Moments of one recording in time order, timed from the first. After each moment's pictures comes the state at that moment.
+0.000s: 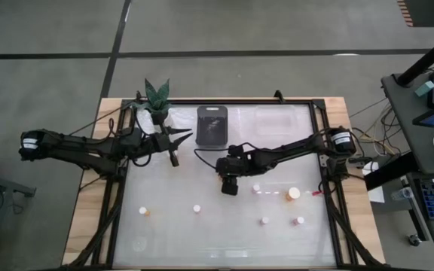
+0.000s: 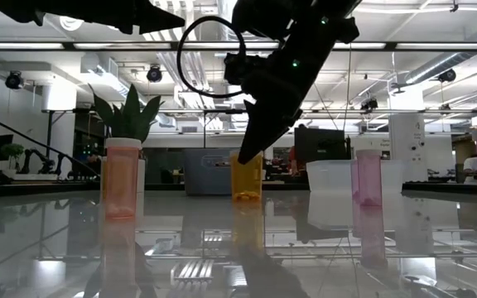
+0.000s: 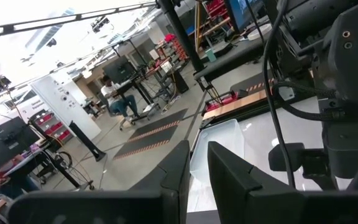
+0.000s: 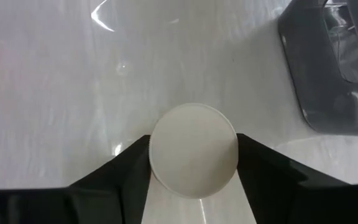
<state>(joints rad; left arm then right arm) 0.01 0.90 0.57 0.38 -0.37 0.56 0.09 1.90 1.30 -0.42 0.20 0.17</state>
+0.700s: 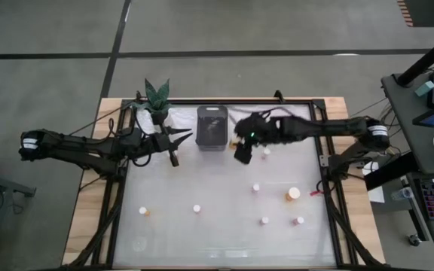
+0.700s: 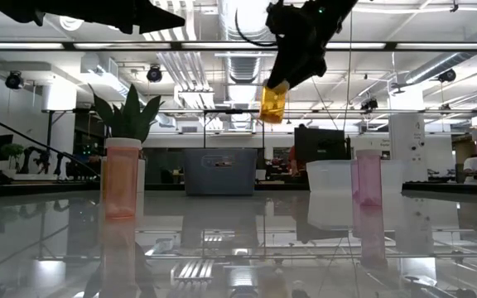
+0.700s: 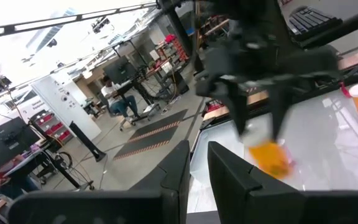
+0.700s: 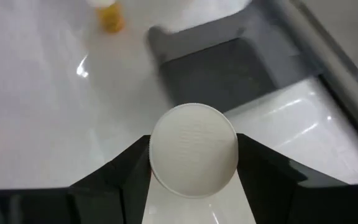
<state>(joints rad) 0.01 0.90 0.57 0.39 -0.37 0.56 -0.13 1.54 1.30 -0.62 0.19 0.19</state>
